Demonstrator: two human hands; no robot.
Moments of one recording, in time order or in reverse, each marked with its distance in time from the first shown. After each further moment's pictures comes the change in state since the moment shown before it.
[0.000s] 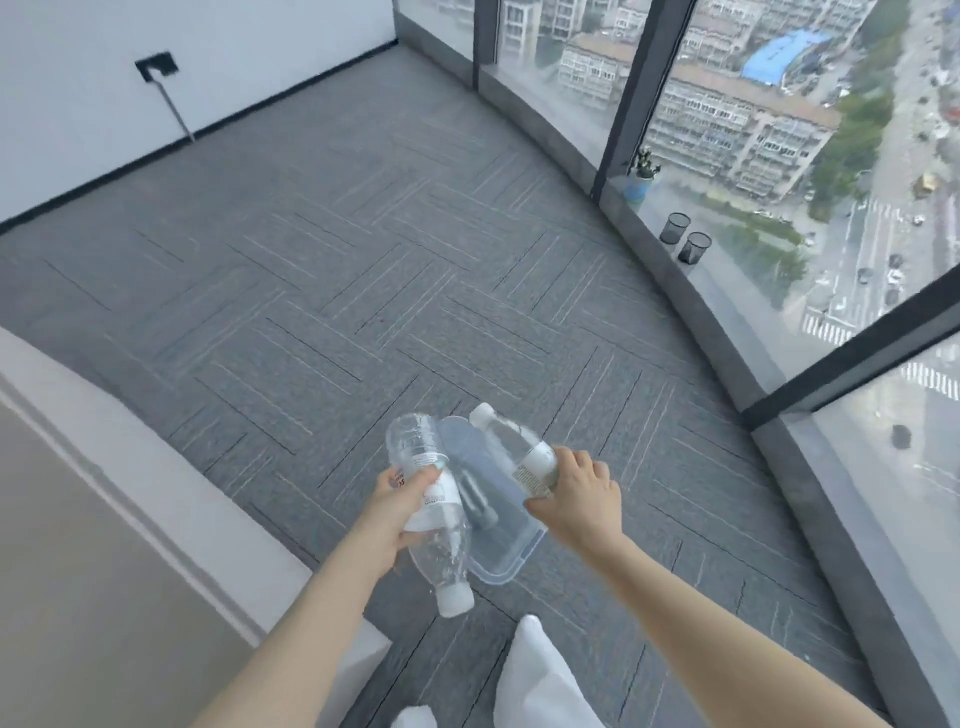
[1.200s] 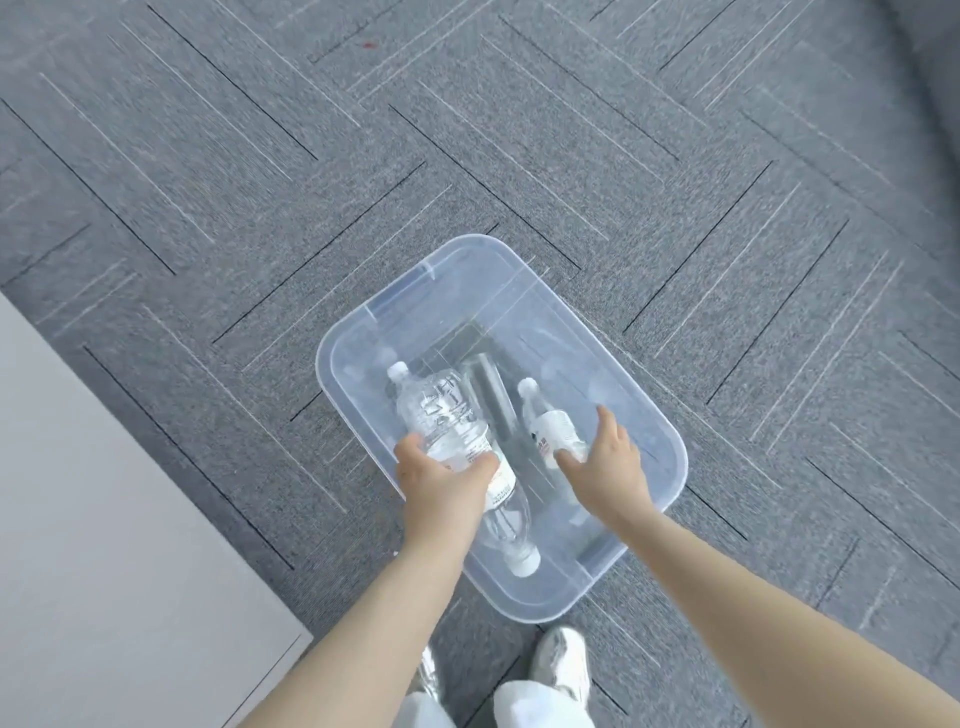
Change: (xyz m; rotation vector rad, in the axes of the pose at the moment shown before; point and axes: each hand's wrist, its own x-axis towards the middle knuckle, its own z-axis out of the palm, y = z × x) left_hand 0.431 -0.242 0.082 0.082 0.306 -0.105; right_hand 0.292 0.141 0.452 0.121 -0.349 0.159
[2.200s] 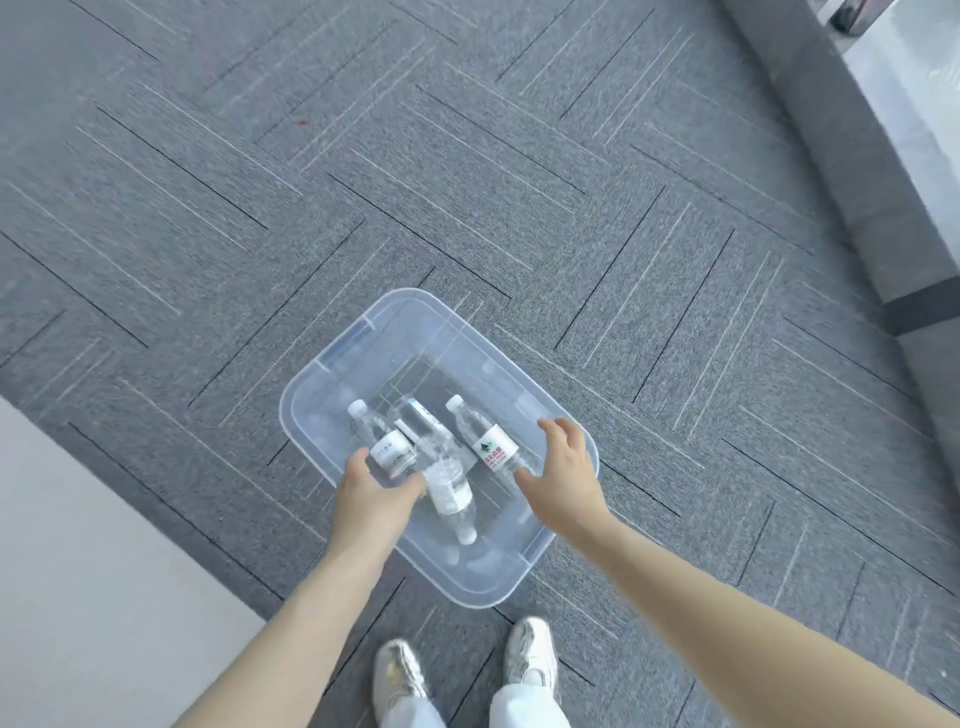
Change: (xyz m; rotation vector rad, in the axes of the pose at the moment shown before) left_hand -0.046 0.037 -0.018 0.274 -0.057 0.079; right_hand -0.066 -0.001 -0.067 0.087 0.000 -0.083
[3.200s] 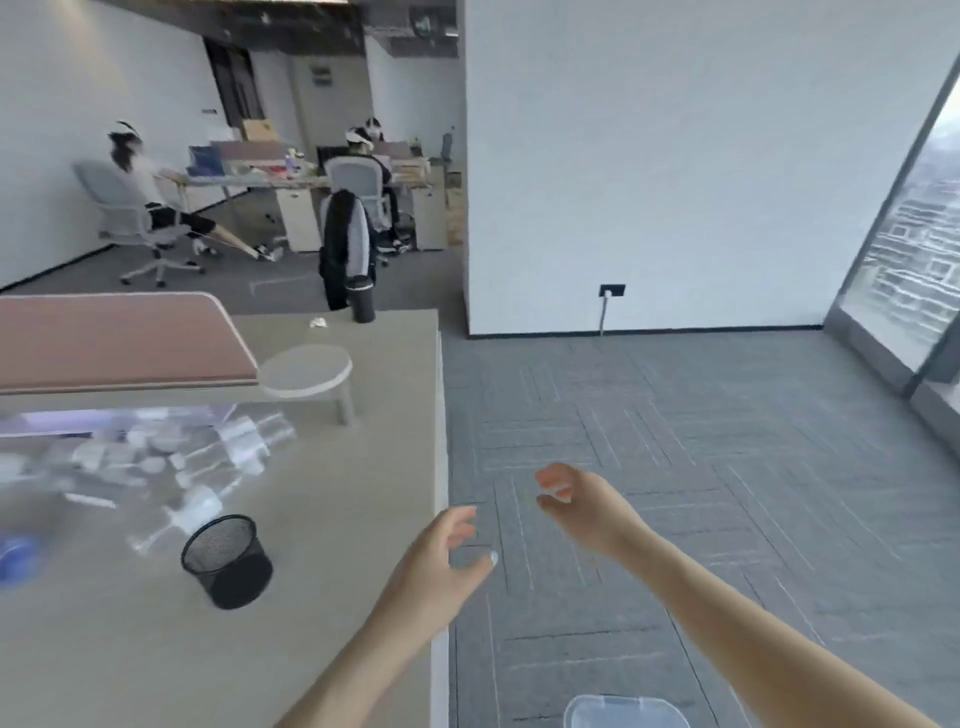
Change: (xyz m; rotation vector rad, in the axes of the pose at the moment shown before) left_hand -0.513 0.101 -0.377 -0.226 0.693 0.490; right_hand -0.424 -0.491 -0.252 -0.308 -0.205 -1.090
